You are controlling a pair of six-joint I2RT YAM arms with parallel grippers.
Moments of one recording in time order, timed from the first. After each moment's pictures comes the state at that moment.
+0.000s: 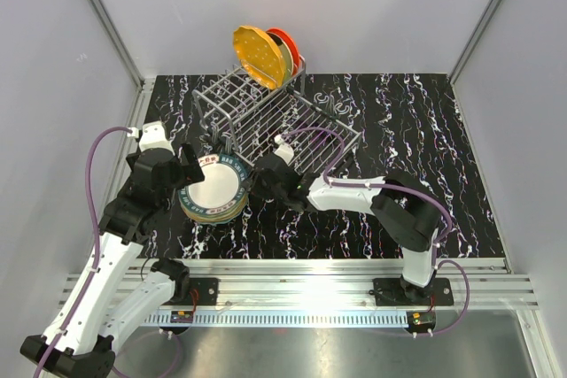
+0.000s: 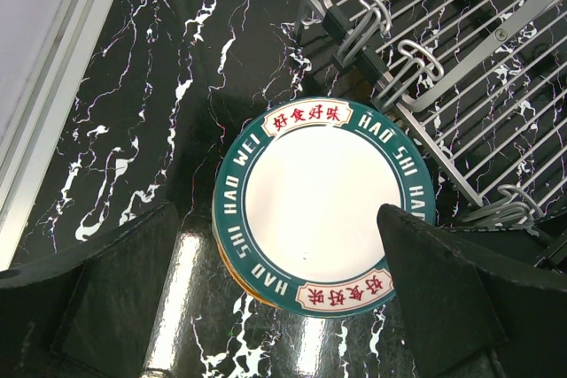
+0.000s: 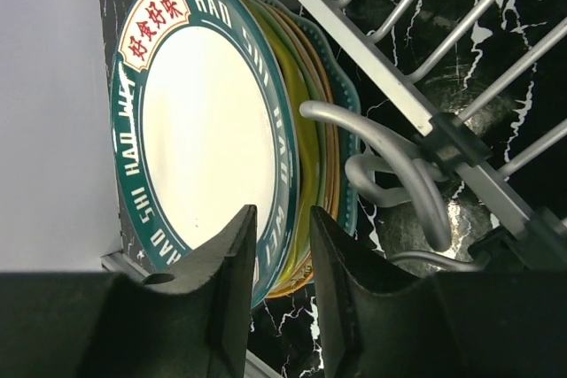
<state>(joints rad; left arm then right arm) -0.36 0.72 0.91 -0.72 -0.45 -0.37 1.01 1.89 1.18 0.10 0.21 1.13</state>
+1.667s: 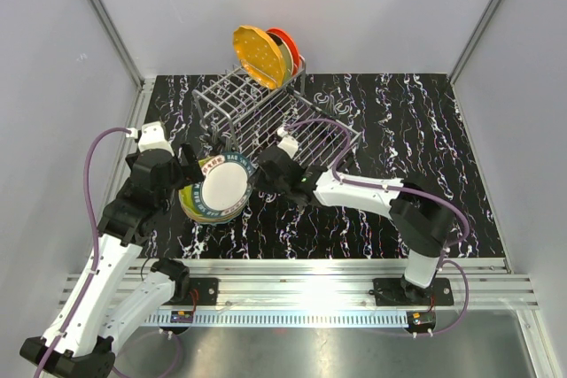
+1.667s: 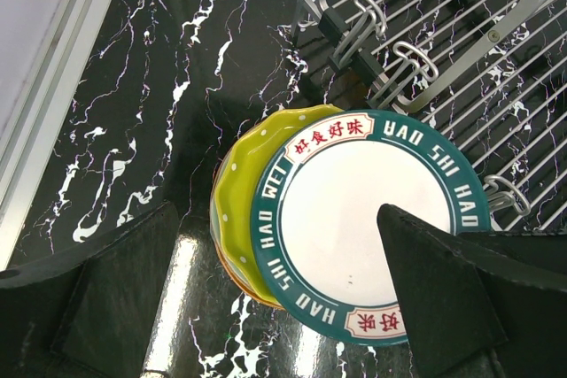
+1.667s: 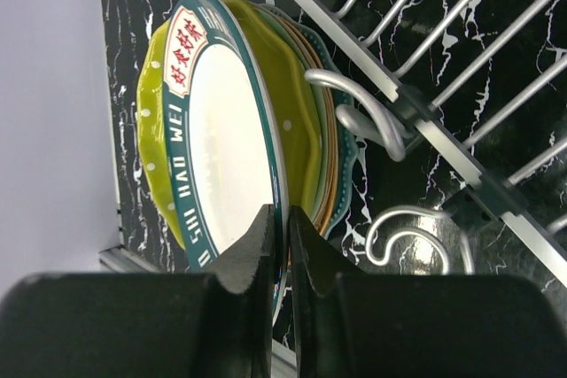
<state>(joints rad) -0.36 0.71 0.91 -0.71 -0.44 -0.37 1.00 1.81 1.24 -0.08 0.24 1.09</state>
